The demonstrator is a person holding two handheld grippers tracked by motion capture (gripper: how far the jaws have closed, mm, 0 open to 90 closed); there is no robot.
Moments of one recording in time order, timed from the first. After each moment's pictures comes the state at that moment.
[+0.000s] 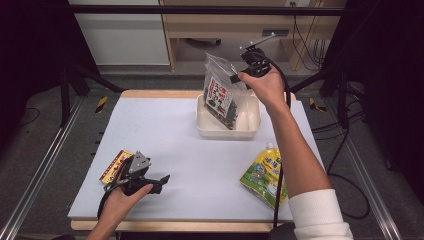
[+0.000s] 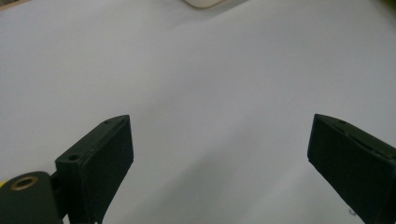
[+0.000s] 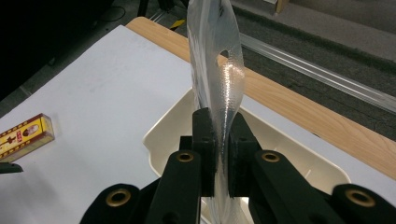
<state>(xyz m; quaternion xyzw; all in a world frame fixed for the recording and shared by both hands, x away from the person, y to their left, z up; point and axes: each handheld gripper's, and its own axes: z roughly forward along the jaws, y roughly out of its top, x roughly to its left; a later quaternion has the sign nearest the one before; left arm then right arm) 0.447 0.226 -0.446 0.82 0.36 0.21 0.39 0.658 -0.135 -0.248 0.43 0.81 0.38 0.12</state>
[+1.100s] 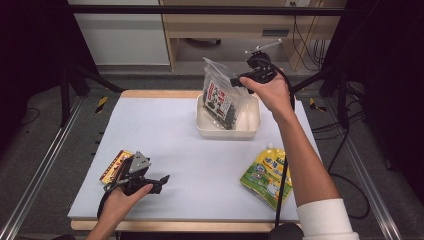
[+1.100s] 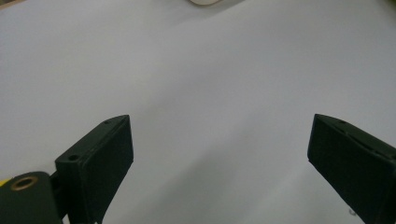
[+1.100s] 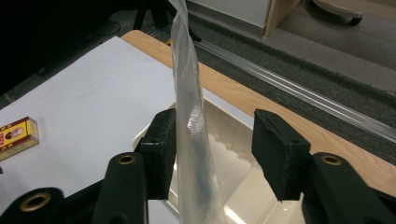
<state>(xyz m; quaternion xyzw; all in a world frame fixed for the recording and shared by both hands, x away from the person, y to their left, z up) 0.448 0.227 -0.448 0.82 0.37 0.21 0.39 0.642 -0.147 -0.254 0.41 0.80 0.41 0.16</state>
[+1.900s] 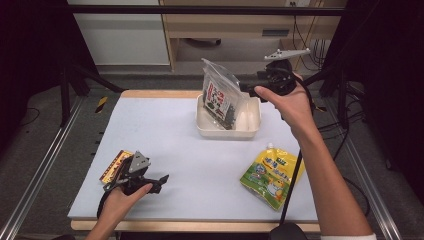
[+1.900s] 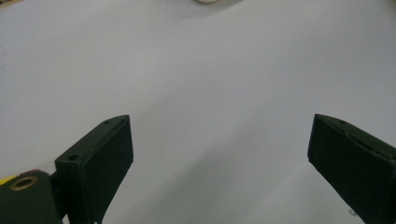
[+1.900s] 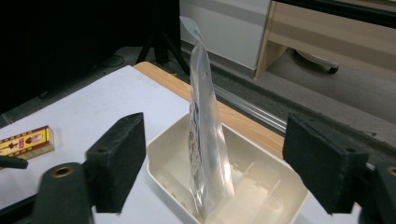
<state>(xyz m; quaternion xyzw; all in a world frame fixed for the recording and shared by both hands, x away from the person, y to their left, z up) 0.449 0.229 -0.448 0.82 0.37 0.21 0.38 0.576 -0.175 -0.233 0.37 0.77 0.47 0.22</state>
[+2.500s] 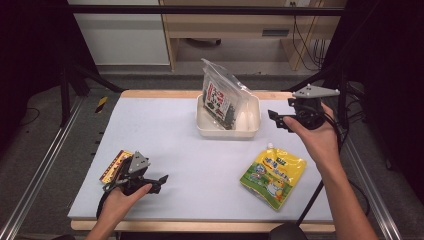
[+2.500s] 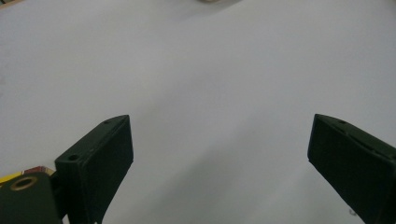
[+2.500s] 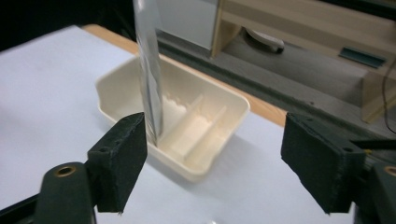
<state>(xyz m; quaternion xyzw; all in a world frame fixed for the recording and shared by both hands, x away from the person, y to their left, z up) 0.448 0.230 -0.448 0.82 0.37 0.22 0.38 0.516 -0.237 -0.286 0.41 0.76 0.42 0.29</state>
